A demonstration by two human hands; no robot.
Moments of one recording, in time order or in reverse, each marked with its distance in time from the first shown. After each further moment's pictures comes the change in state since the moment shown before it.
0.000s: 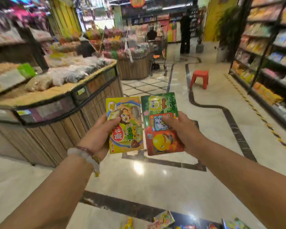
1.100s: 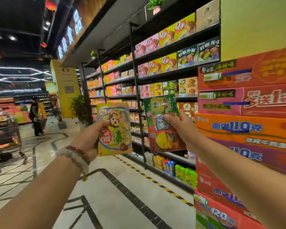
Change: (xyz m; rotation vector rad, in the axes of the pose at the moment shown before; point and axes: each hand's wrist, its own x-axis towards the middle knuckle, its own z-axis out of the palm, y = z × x) left_hand -0.170 0.179 0.274 0.016 -0.957 -0.042; right_hand -0.373 -0.251 -0.090 -0.199 1.005 -0.490
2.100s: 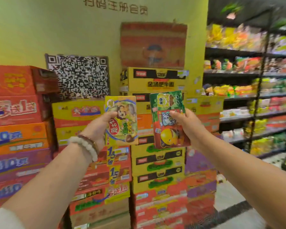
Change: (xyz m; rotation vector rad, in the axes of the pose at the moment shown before) left_hand -0.319 -0.093 0.535 -0.123 -1.121 -0.169; right_hand -0.508 -0.227 -0.396 -0.523 1.115 -0.082
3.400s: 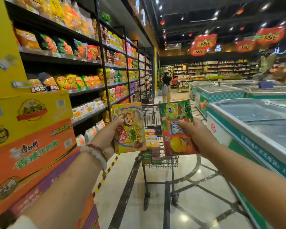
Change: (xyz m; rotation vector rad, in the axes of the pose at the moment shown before) left_hand 0.311 -0.244 0.611 -0.230 -1.024 -0.430; right_hand 0.112 0.137 -0.505 -0.239 1.016 0.098
